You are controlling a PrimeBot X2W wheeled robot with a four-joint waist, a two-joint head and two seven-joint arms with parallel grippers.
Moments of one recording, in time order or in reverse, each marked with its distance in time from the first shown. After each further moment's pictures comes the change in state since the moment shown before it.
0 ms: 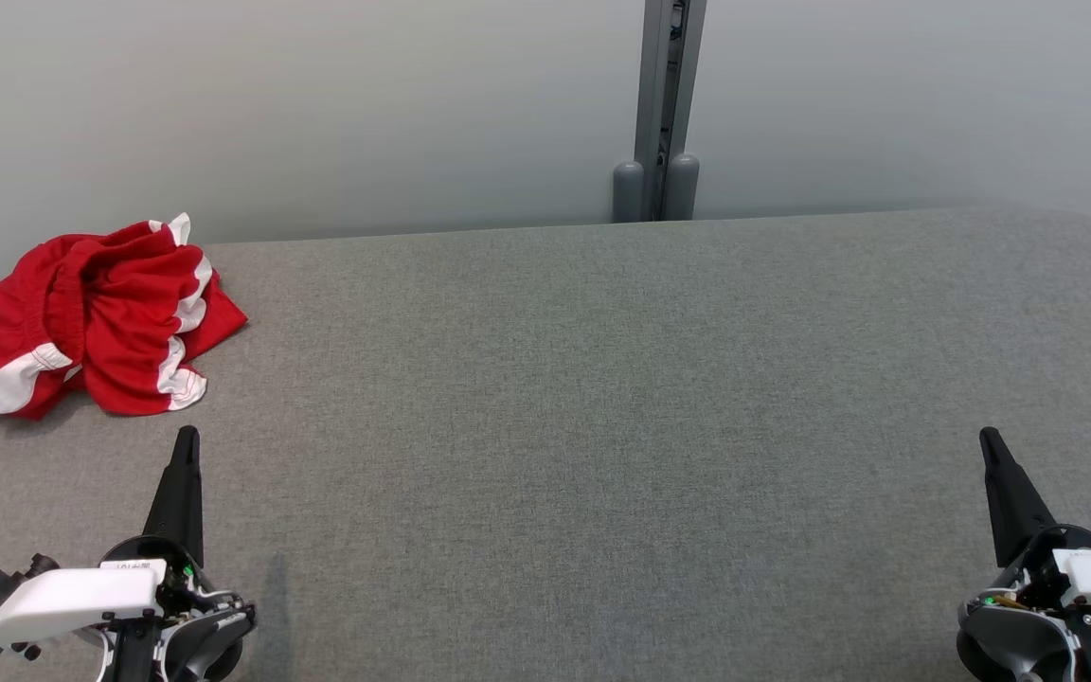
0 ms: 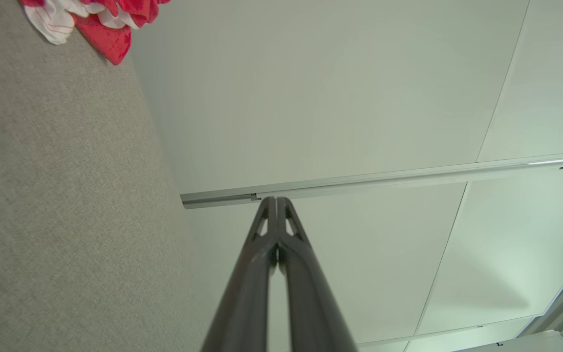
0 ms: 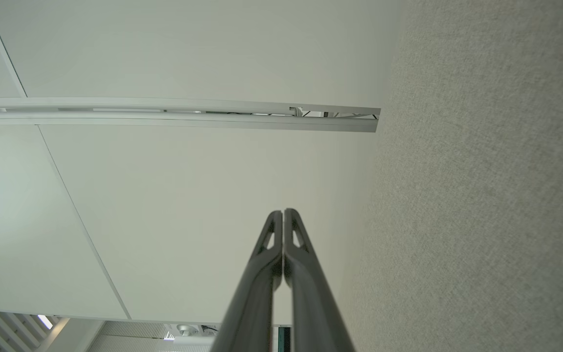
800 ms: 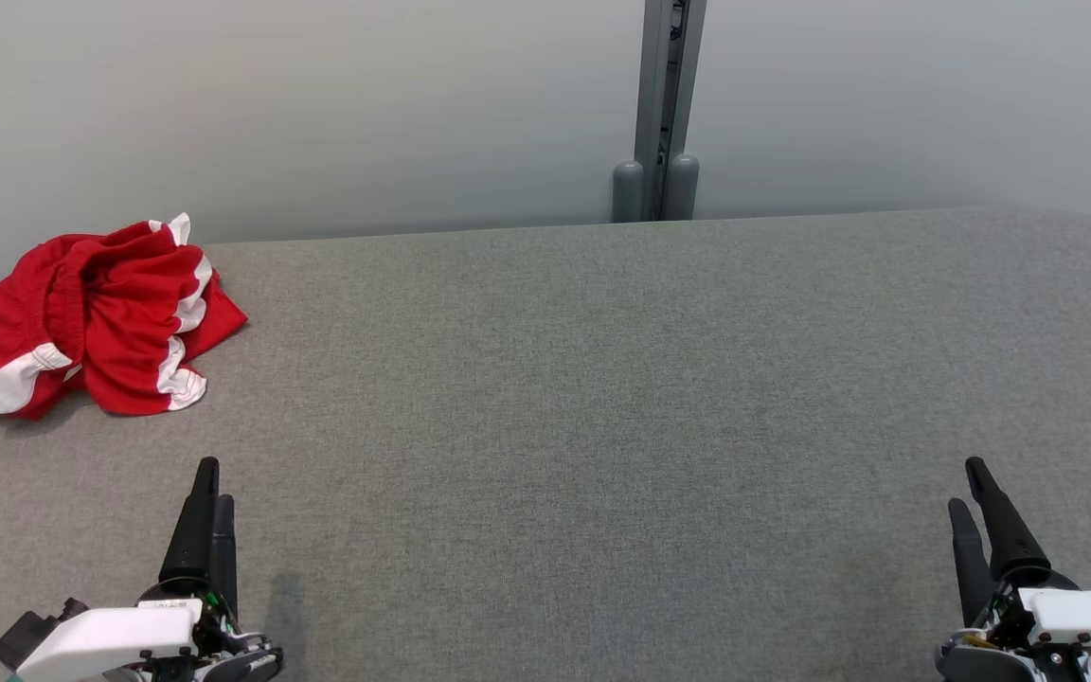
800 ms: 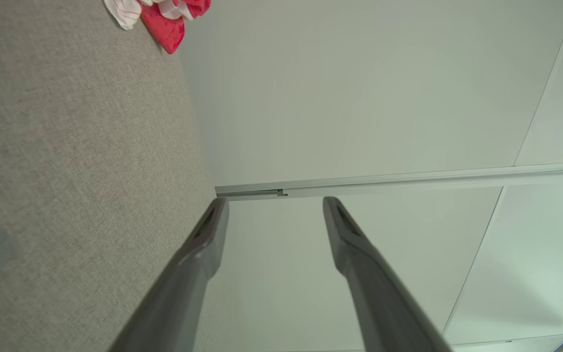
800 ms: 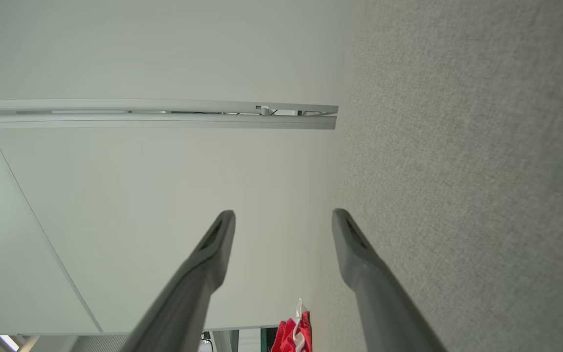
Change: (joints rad) left arm 0.057 -0.017 -0.040 0.027 0.025 0.001 -0.054; right arm 0.048 0.019 0.035 0.039 -0.031 -0.002 -0.051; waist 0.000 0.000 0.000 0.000
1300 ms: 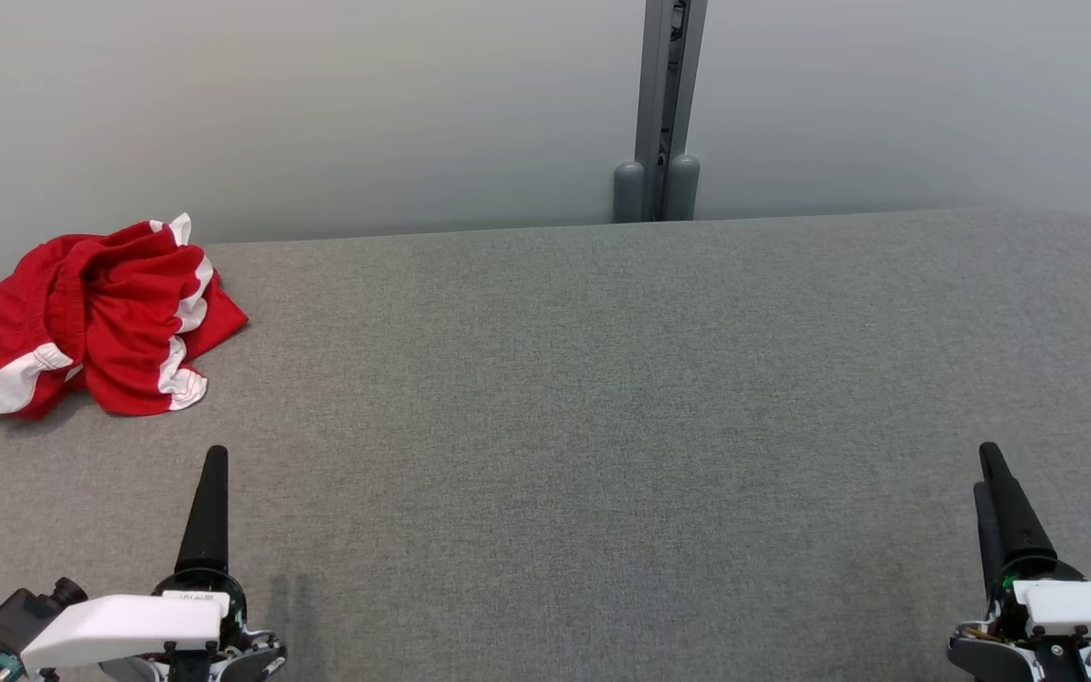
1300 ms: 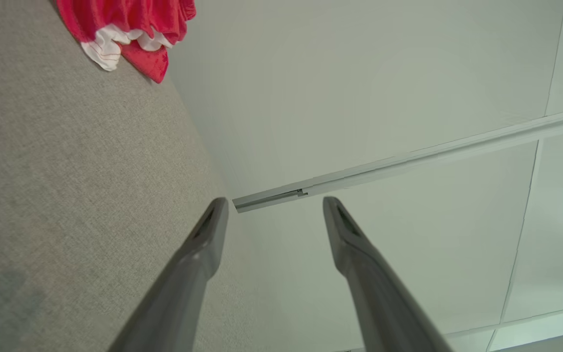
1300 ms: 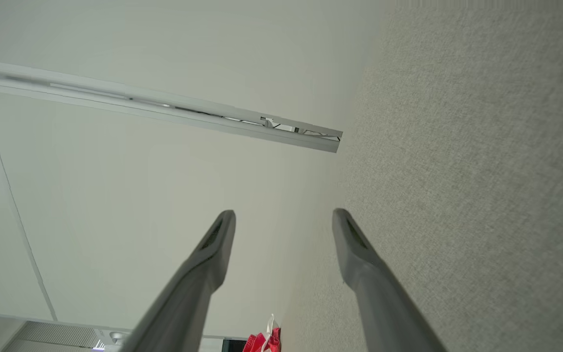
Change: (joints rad) left arm 0.017 0.003 -0.022 -0.075 0.222 0.048 -0.063; right arm 0.001 -0.002 -0.004 -0.039 -0.172 0.000 -0.065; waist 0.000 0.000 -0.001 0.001
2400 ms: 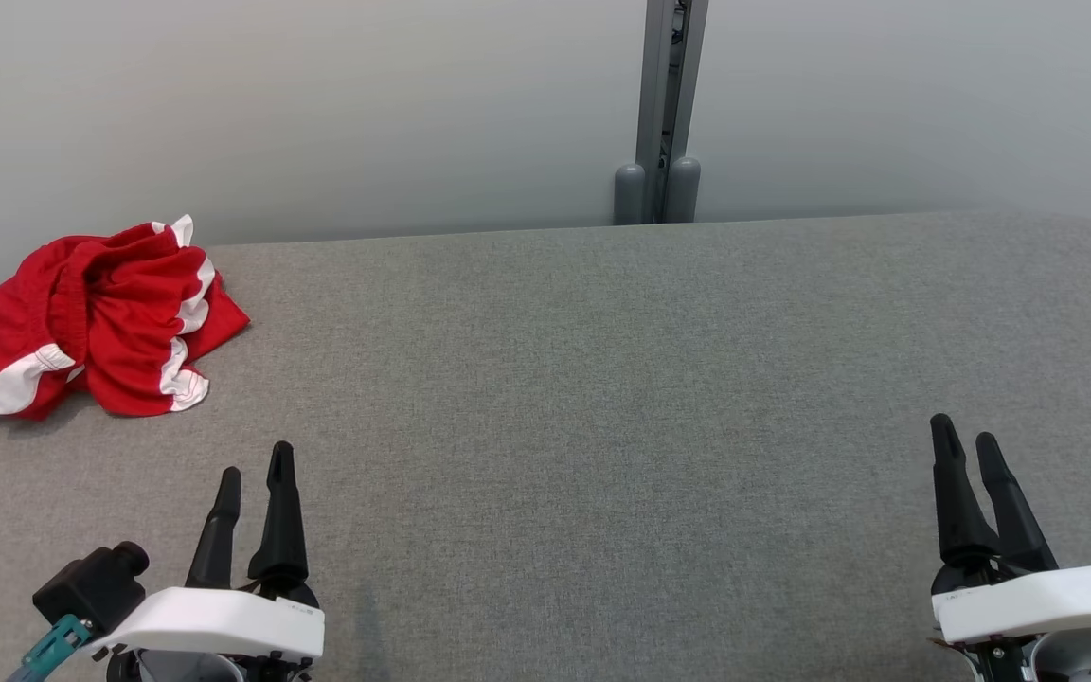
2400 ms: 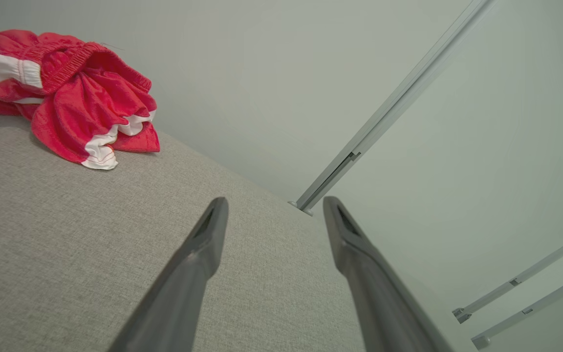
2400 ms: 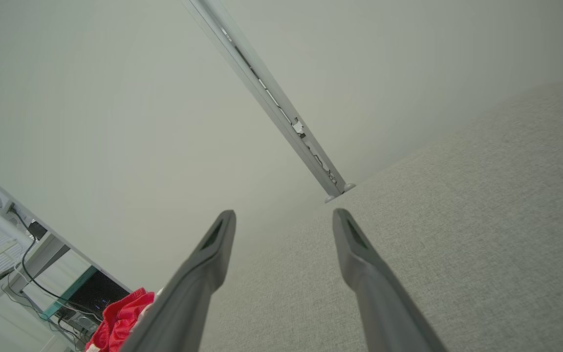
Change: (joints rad) left arm 0.028 0.007 -0.108 -0.091 0.602 0.113 -0.109; right arm 0.027 -0.007 0.069 -0.145 -0.657 0.000 -0.106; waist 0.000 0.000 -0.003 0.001
